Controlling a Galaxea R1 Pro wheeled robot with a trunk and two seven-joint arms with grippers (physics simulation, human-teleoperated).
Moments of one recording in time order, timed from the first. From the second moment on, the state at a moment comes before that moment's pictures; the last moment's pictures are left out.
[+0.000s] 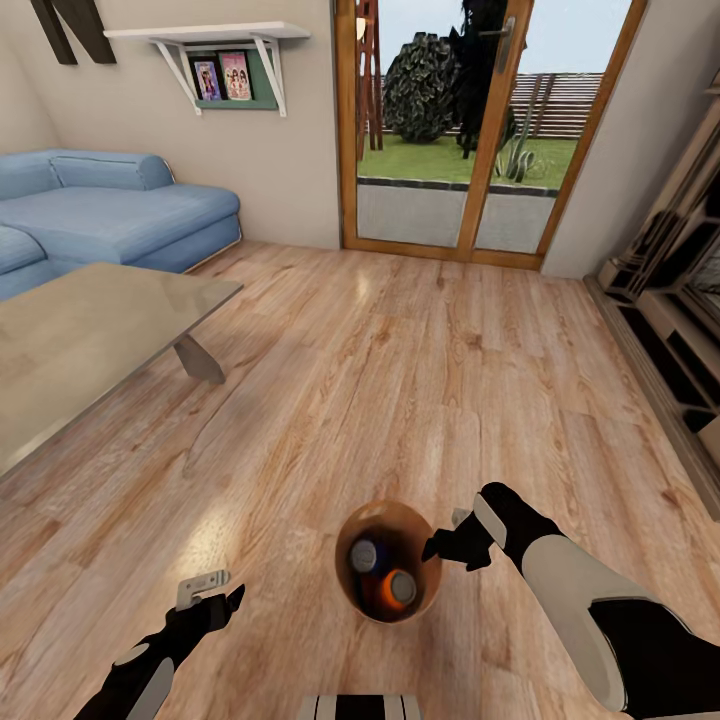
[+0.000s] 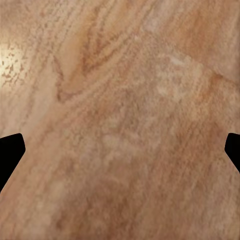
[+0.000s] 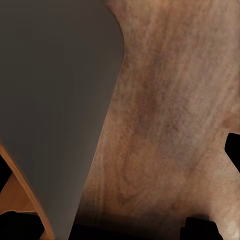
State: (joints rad) left arm -0.26 0.16 -0.09 -0.92 0.44 0.17 -0.02; right arm -0.94 0.00 0.05 -0.31 -0.20 0.99 0.13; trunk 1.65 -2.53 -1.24
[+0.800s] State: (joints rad) left arm -0.26 0.16 -0.09 -0.92 0.44 0.17 -0.02; right arm -0.94 0.00 0.05 -0.31 -0.20 0.99 0.14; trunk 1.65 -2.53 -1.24
